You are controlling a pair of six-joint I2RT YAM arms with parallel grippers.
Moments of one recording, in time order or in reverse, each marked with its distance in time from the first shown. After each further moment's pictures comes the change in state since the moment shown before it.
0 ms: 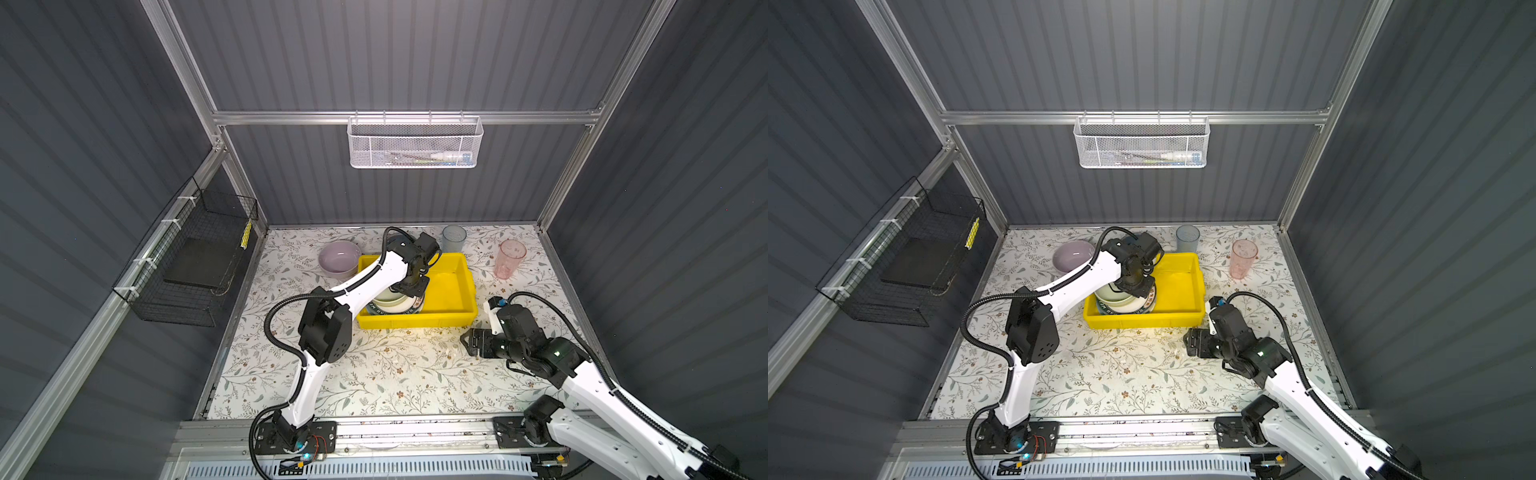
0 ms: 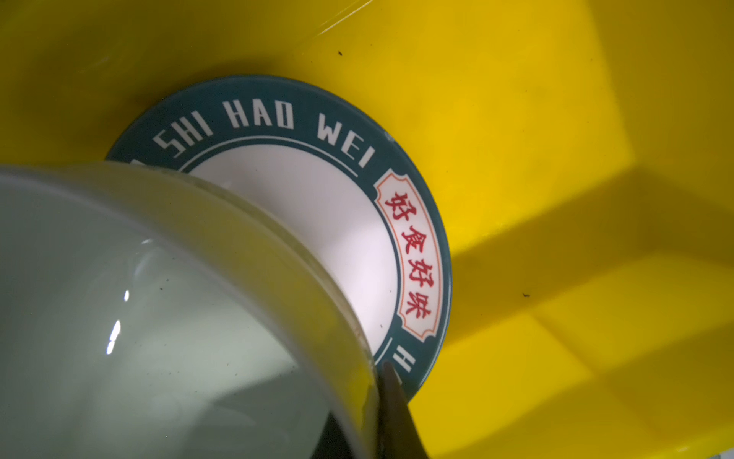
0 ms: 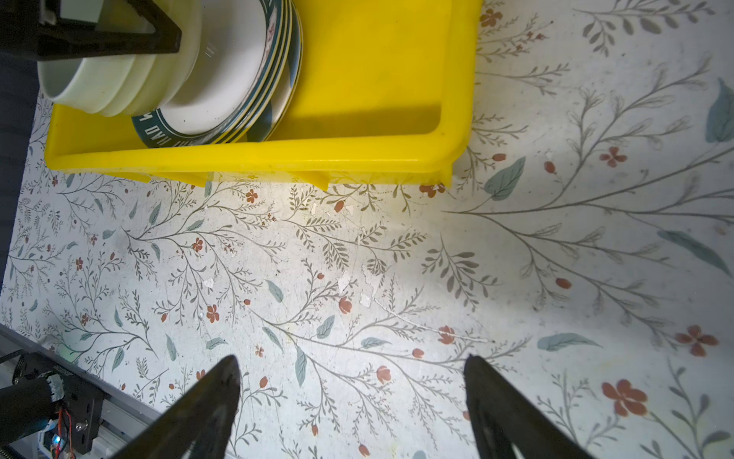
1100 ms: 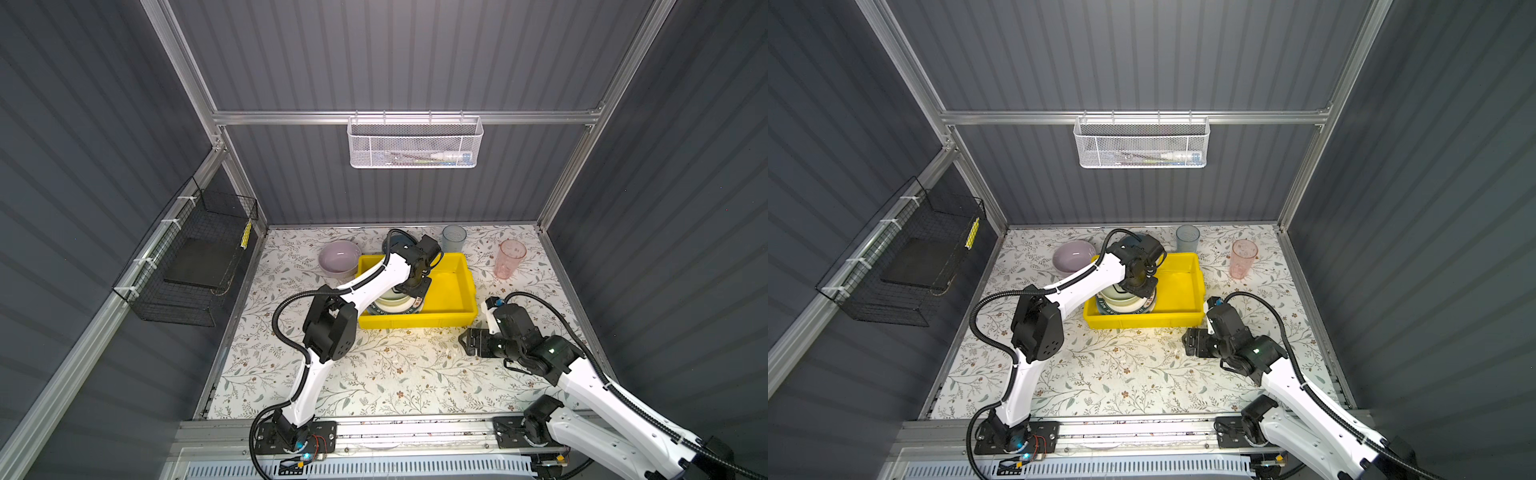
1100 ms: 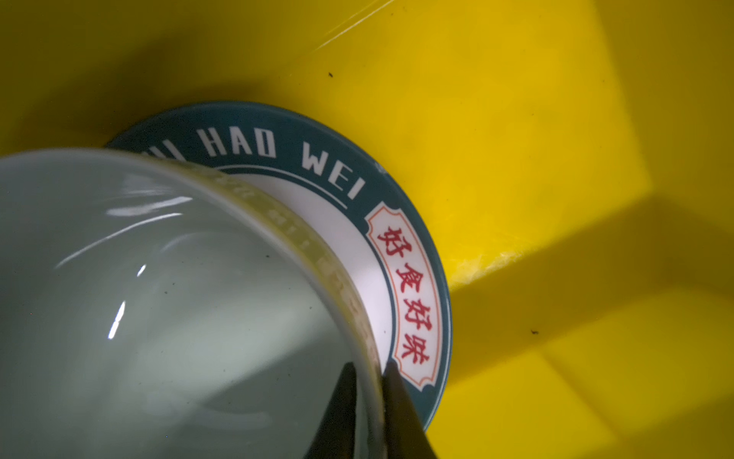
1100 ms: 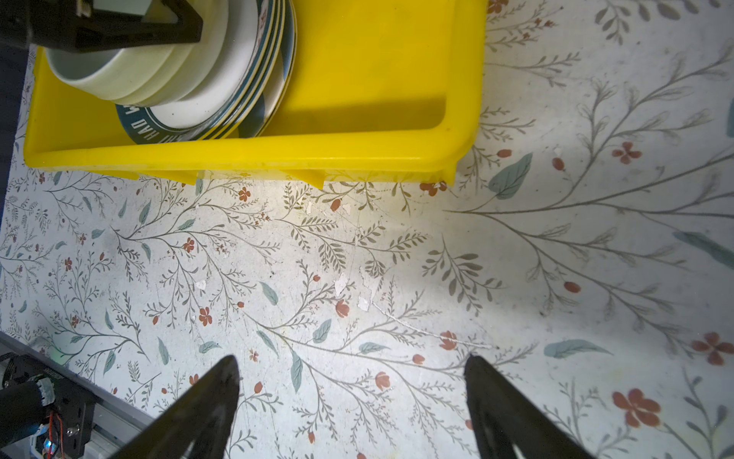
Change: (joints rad) left arm 0.000 0.045 -0.003 0.071 -0.003 0.004; right arm 0.000 0.041 -0.011 0.031 -0.005 -0.001
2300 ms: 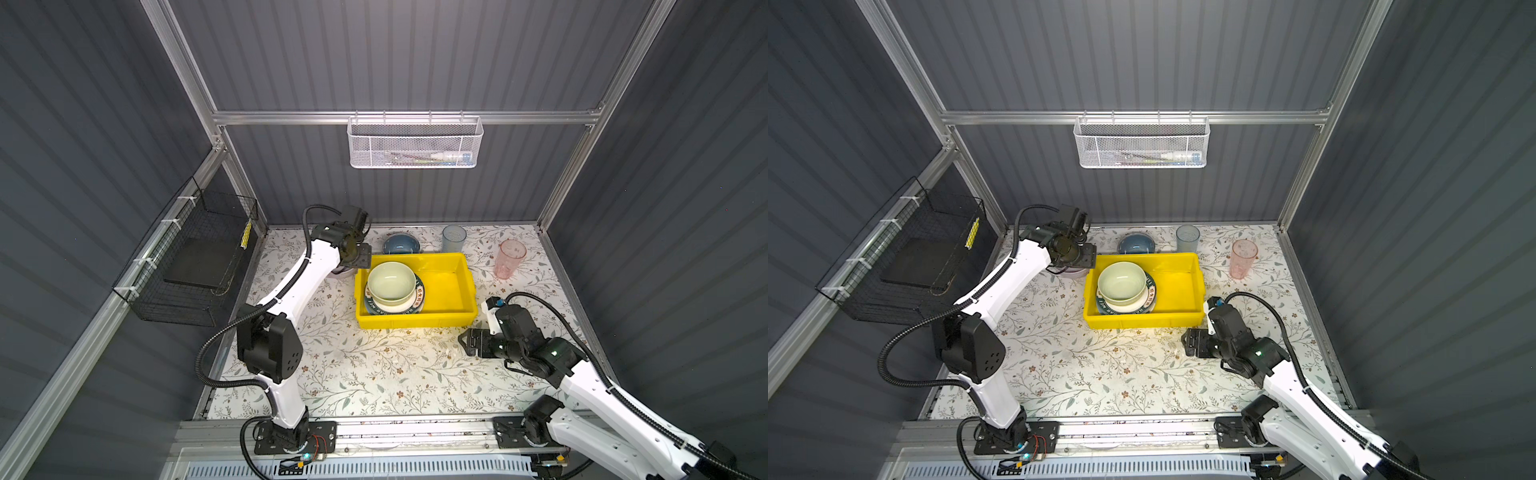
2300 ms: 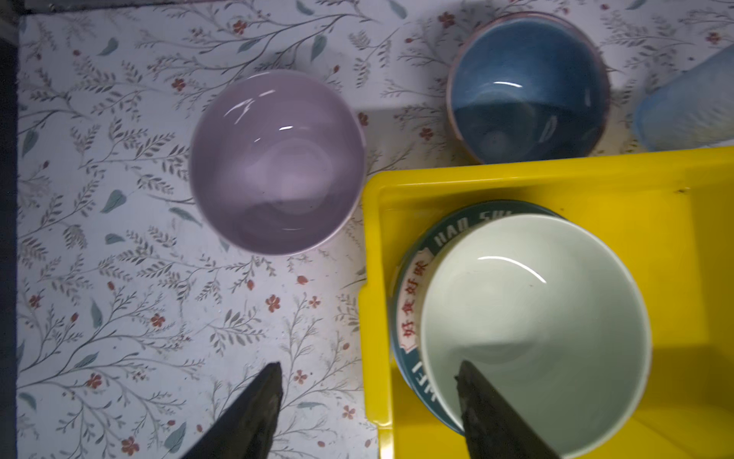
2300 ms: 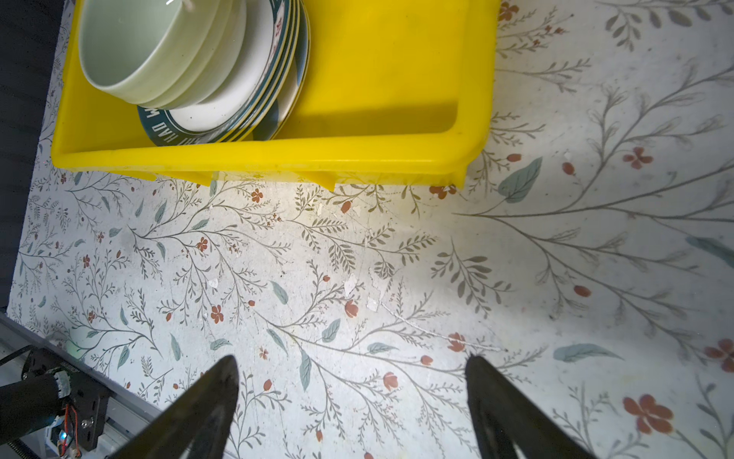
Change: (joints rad) left arm 0.380 -0.408 -0.274 0.080 -0.072 -0.040; right arm 0.000 -0.029 -0.006 0.008 -0.019 0.001
